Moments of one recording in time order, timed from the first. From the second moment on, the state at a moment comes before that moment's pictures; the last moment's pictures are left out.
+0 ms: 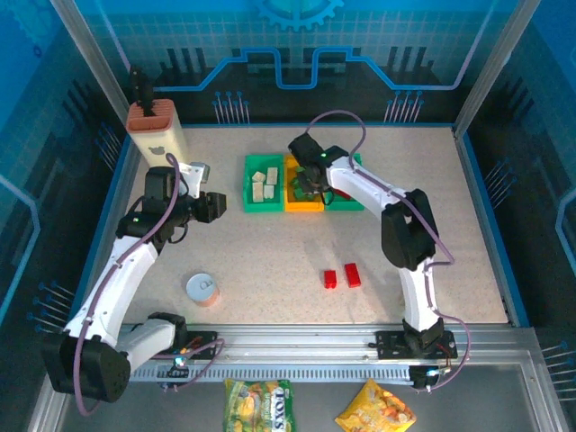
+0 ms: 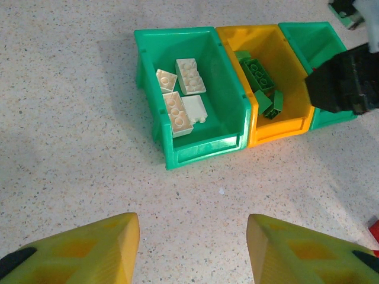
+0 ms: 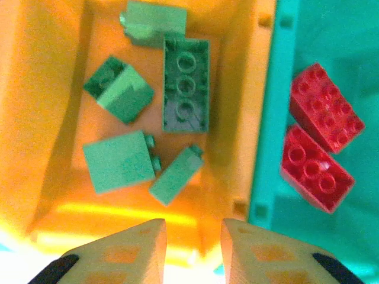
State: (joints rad) left arm -0.10 1.05 0.94 -0.57 0.29 -0.11; right arm 0.59 2.07 1.79 -0.90 0.29 0.37
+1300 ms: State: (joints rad) left arm -0.10 1.05 0.94 -0.57 0.29 -0.11; right arm 0.80 1.60 1.07 -0.93 0.05 0.74
